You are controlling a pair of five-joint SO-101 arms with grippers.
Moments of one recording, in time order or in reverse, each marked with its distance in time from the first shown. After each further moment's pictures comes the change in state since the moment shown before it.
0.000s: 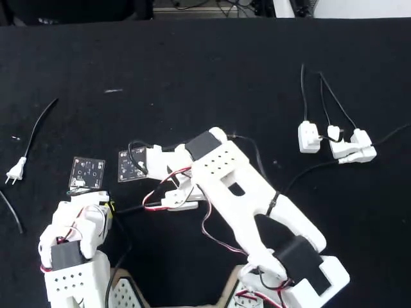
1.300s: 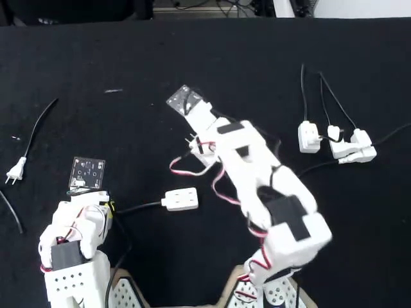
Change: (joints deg) left arm 0.0 0.0 0.0 0.0 0.0; right arm 17.2 21.1 0.2 -32.5 -30.2
